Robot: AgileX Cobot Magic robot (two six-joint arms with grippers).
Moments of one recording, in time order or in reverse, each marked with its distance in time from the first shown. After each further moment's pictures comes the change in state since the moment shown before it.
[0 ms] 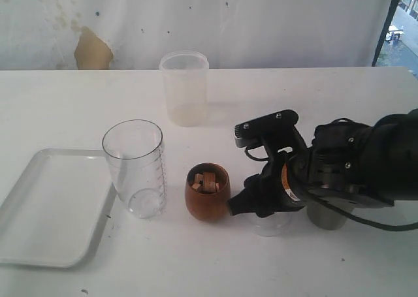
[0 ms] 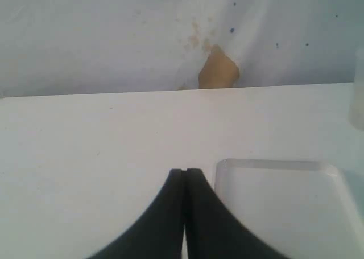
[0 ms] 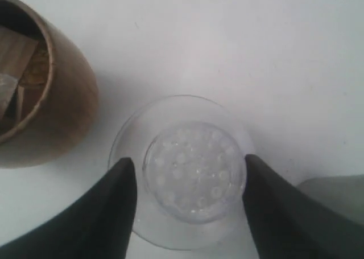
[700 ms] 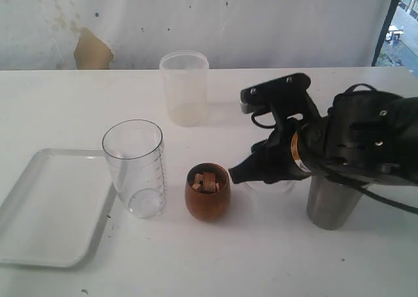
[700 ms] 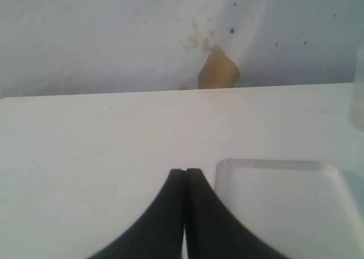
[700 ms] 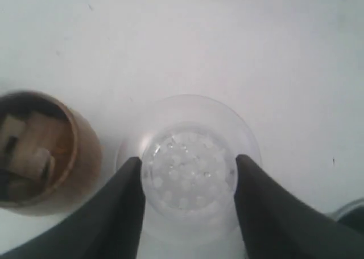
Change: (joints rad) left arm 0.000 0.000 0.000 0.000 0.000 0.000; right arm 0.000 -0.123 -0.054 -0.061 0.062 0.002
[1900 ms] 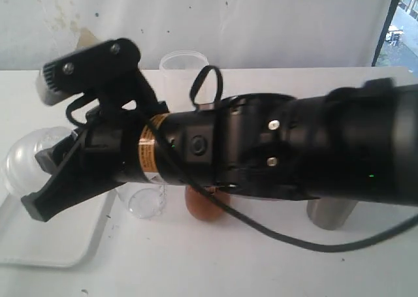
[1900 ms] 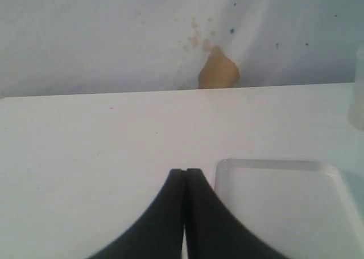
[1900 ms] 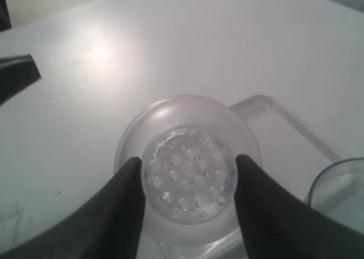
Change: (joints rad) left arm 0.000 0.000 0.000 0.000 0.000 0.000; right arm 0.320 0.136 -0.238 -0.026 -0.559 -0.021
